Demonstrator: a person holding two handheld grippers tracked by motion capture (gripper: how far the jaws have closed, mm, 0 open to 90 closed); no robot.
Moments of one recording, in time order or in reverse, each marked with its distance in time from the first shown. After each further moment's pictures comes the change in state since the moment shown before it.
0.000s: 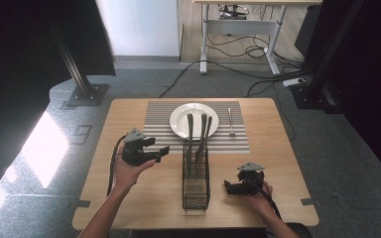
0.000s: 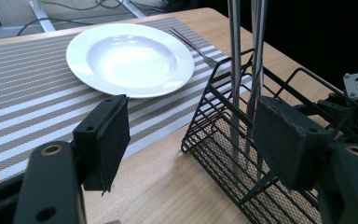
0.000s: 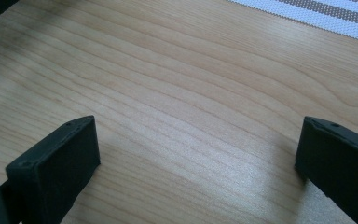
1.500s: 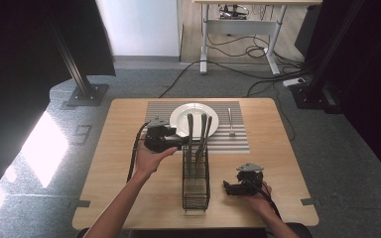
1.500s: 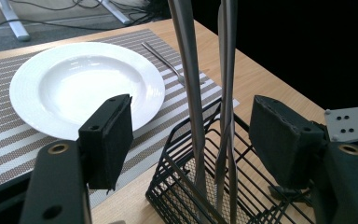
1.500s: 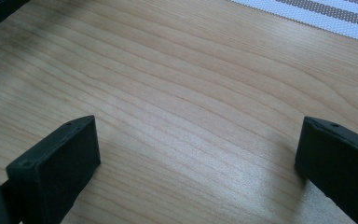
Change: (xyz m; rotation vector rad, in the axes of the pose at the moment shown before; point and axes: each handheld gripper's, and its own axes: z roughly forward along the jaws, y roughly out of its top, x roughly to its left) left arm -0.024 0.043 0.049 0.010 -0.066 0.004; right arm 0.002 0.000 0.000 -0.009 0.010 -0.016
